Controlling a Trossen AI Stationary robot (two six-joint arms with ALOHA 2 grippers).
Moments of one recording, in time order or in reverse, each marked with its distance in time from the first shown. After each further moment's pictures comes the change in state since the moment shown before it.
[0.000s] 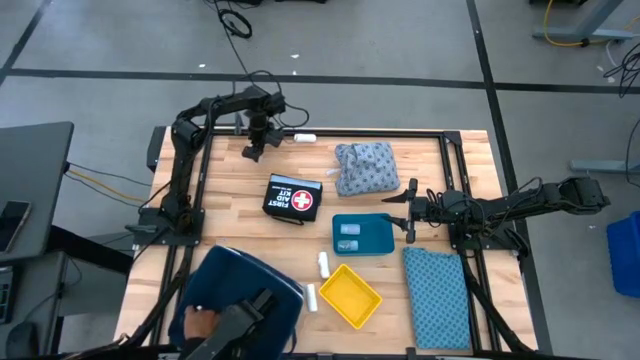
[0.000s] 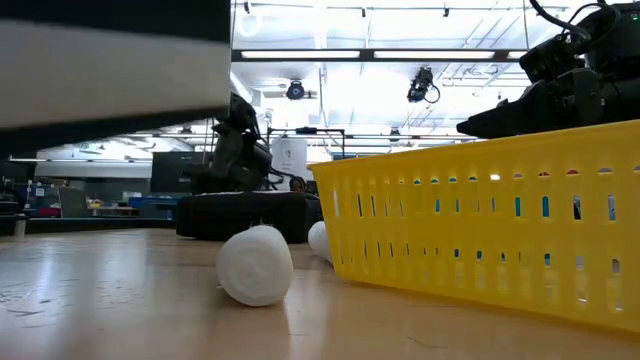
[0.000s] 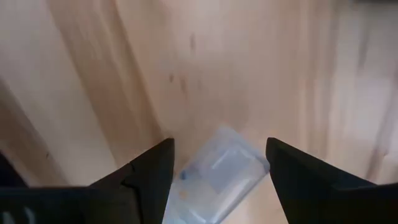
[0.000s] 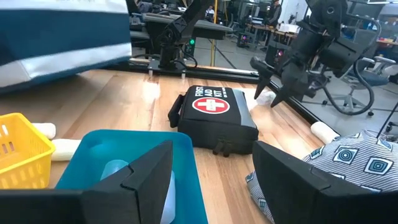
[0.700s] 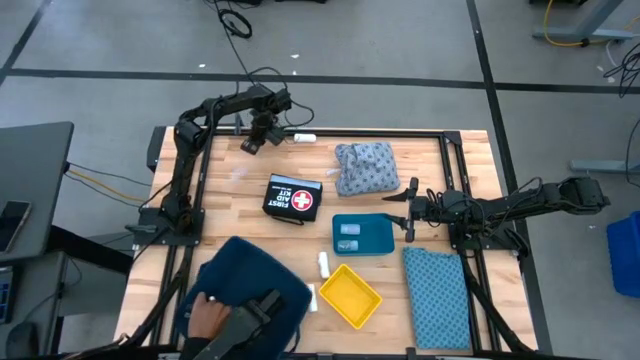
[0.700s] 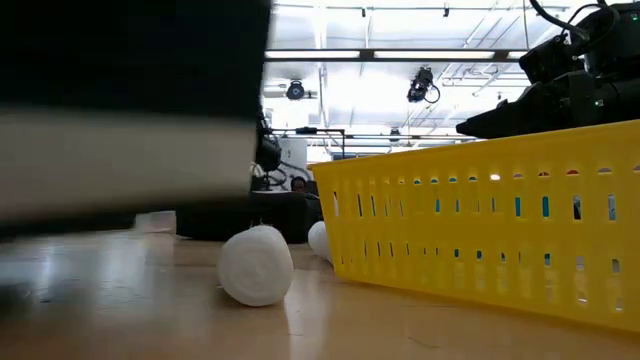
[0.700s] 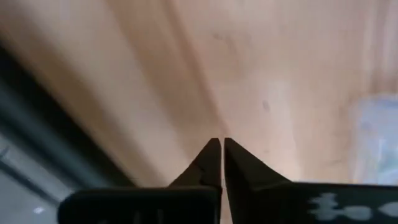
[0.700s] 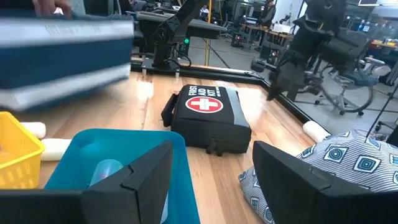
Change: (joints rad) left arm -0.035 0.011 0.068 0.022 -0.202 0.121; right arm 0.000 0.000 0.000 0.000 0.026 -0.011
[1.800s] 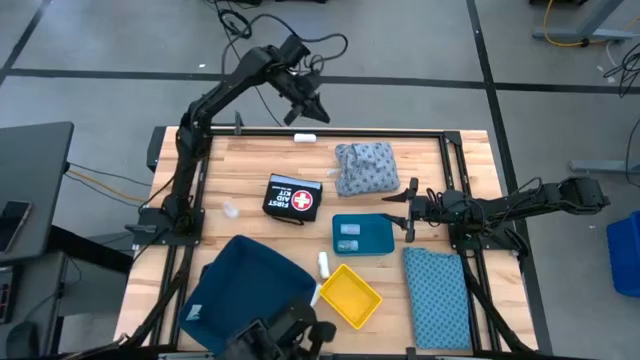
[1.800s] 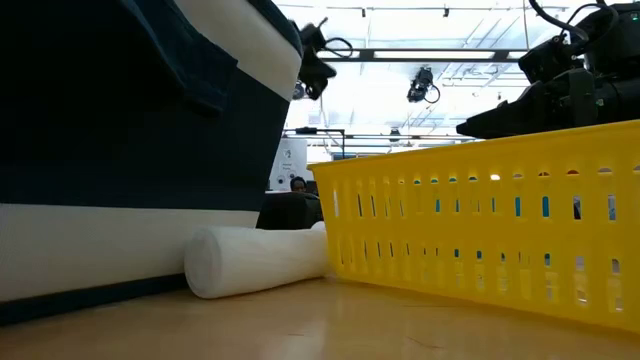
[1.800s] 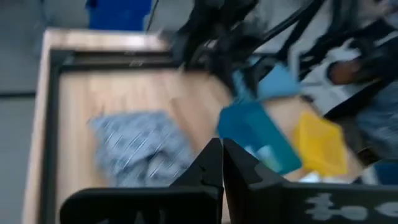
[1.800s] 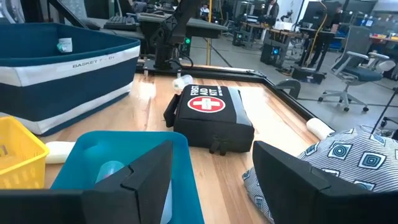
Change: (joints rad) left arm -0.154 -0.048 0.647 0.040 1.163 -0.582; right arm 0.000 0.000 0.000 -0.002 -0.006 0.027
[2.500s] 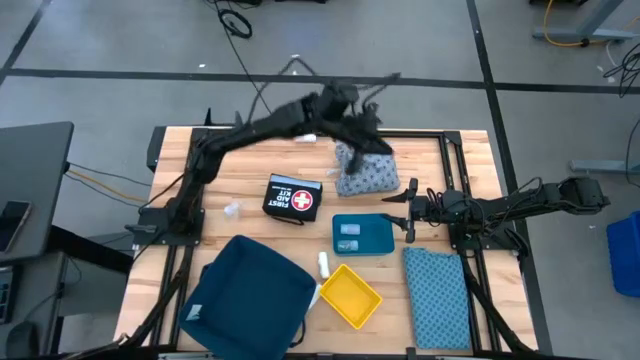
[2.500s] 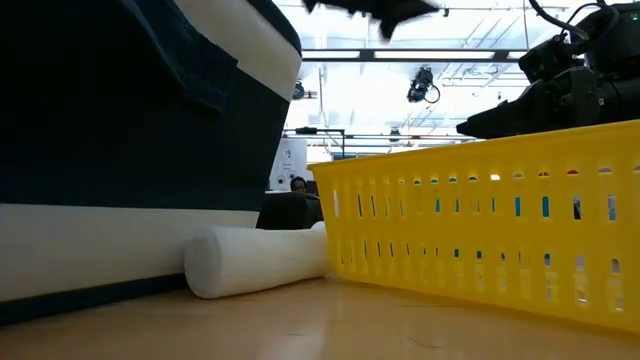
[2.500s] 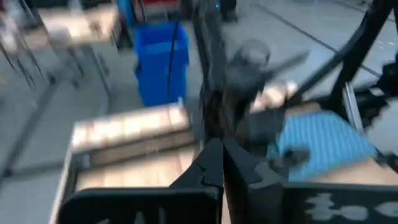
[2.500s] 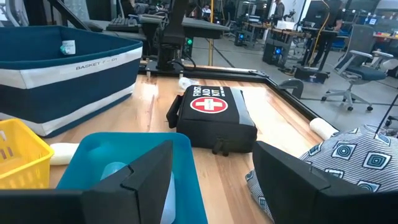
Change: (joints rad) left arm -0.464 0.002 -0.023 0.659 -0.531 -0.392; right arm 0.000 0.000 0.000 0.002 -0.009 0.011
